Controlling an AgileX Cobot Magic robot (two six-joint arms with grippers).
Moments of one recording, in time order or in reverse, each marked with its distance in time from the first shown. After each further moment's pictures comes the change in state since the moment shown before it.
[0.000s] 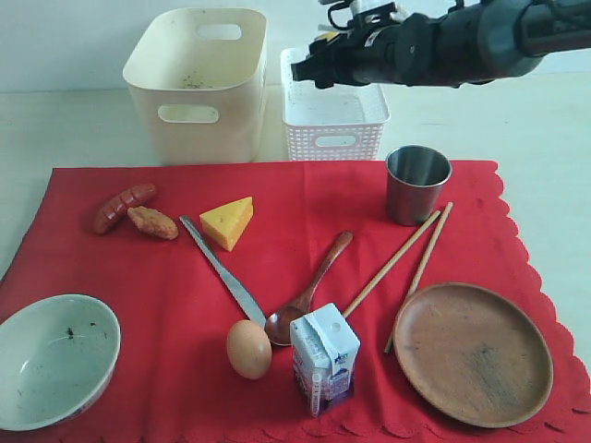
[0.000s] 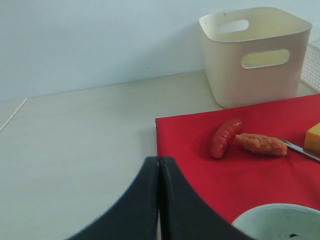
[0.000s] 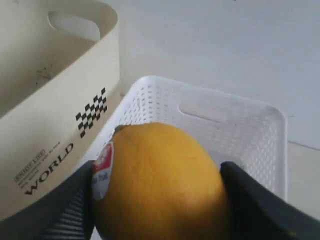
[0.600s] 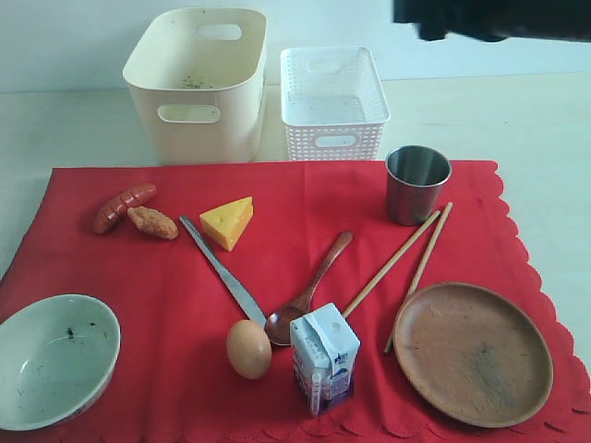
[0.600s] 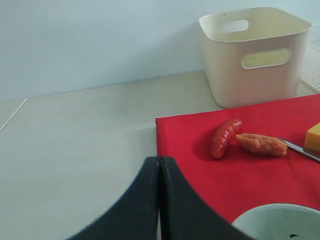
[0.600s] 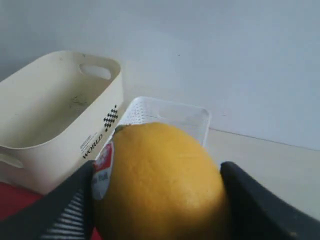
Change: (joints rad) left arm 0.000 0.000 0.000 0.000 0.000 0.000; right arm -0.028 -0.685 0.517 0.002 0.073 0.031
